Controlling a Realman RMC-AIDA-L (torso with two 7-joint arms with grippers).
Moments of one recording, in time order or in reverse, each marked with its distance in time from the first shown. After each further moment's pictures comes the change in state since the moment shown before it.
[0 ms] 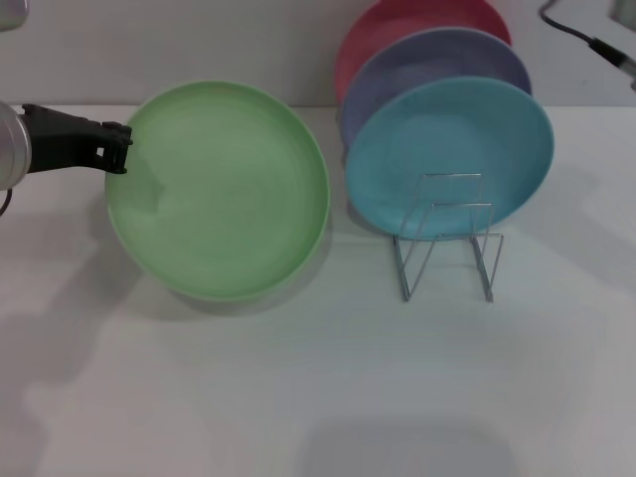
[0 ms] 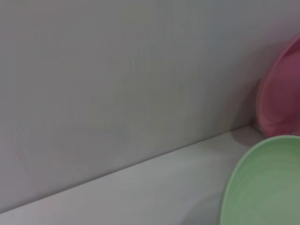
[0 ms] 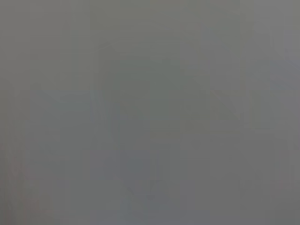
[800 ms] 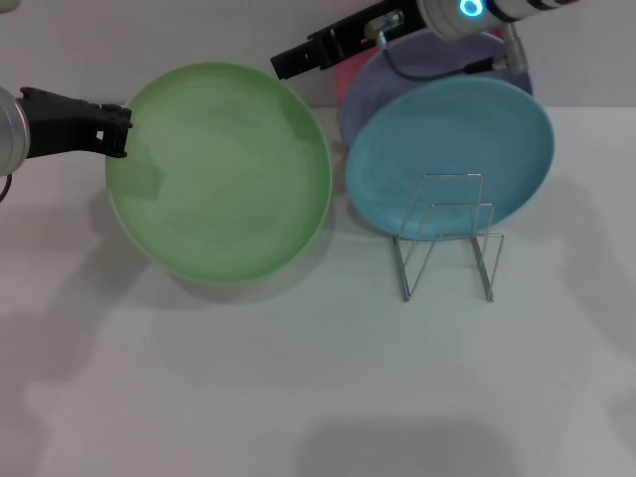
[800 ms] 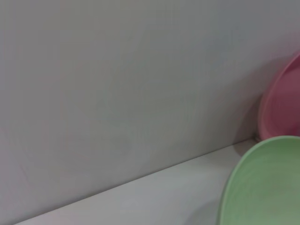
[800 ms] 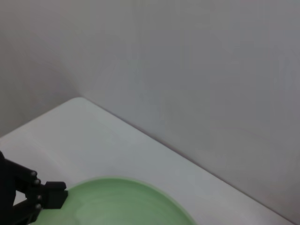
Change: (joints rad) left arm -0.006 0.001 -0.005 0.007 -0.006 0.023 0.000; right arm 0.562 -0.021 0.010 -0.242 -0.928 0.443 0.836
